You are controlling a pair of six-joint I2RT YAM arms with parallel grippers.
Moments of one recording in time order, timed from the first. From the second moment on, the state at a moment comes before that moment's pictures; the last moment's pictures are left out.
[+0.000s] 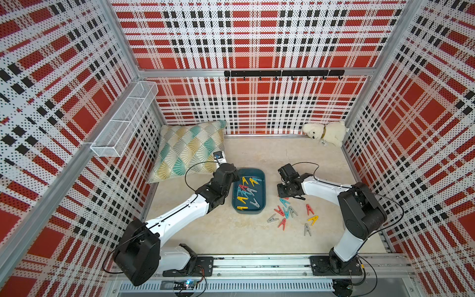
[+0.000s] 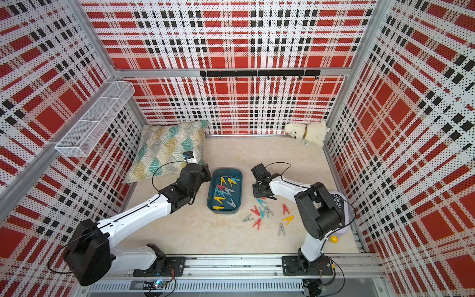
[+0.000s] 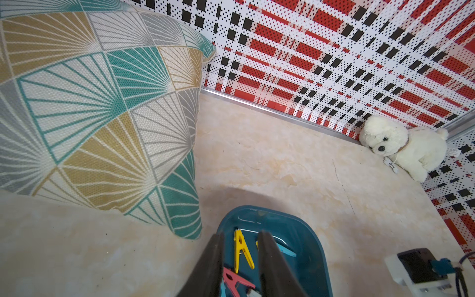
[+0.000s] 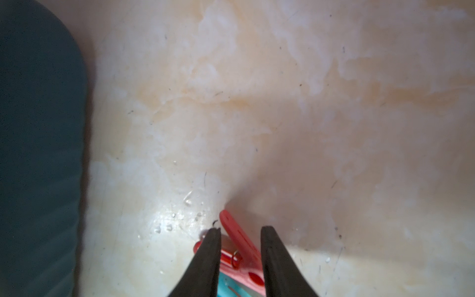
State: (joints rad) left arm -0.62 1.29 0.82 0.02 -0.48 -0.59; right arm 0.53 1.73 1.01 -0.46 0.09 0.37
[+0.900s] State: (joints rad) left arm -0.57 1.22 0.77 0.02 -0.47 -0.60; right arm 0.53 1.80 1.16 -0.52 0.16 0.34
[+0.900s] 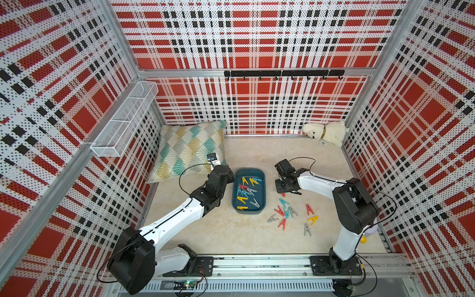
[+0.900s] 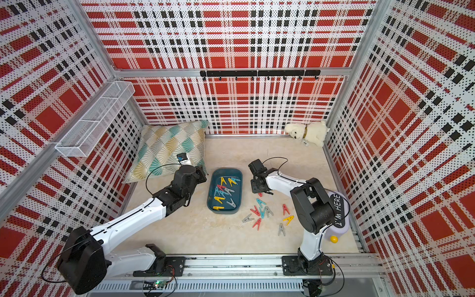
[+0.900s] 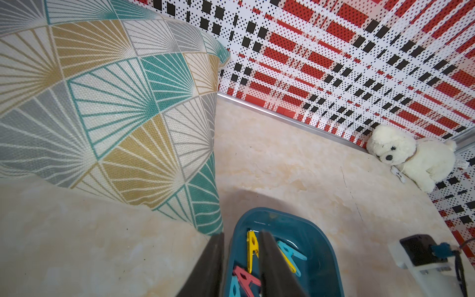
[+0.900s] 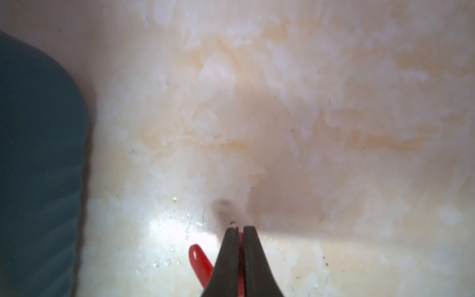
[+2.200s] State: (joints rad) left arm -0.55 1.16 0.76 -0.02 -0.45 -0.60; right arm 0.78 2.19 1.77 -0.65 0.21 0.30
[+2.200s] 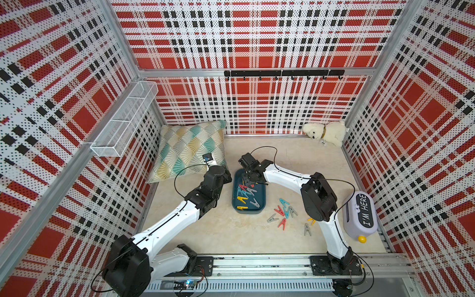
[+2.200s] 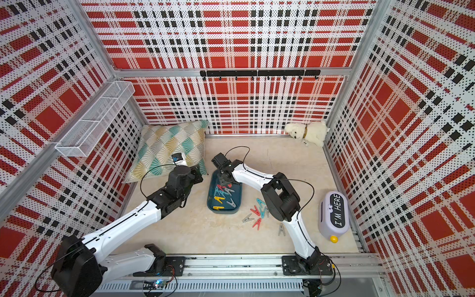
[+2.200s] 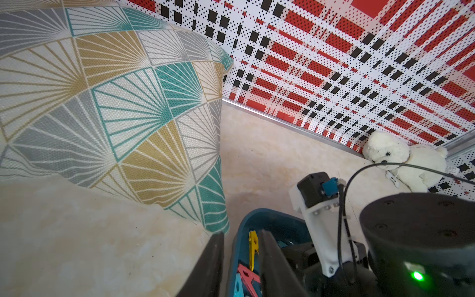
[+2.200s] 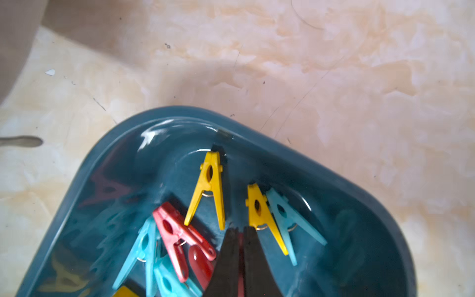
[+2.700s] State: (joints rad) left arm -0.55 1.14 0.75 -0.03 -0.45 -0.60; right arm 0.77 2.23 1.77 -0.69 0.21 0.20
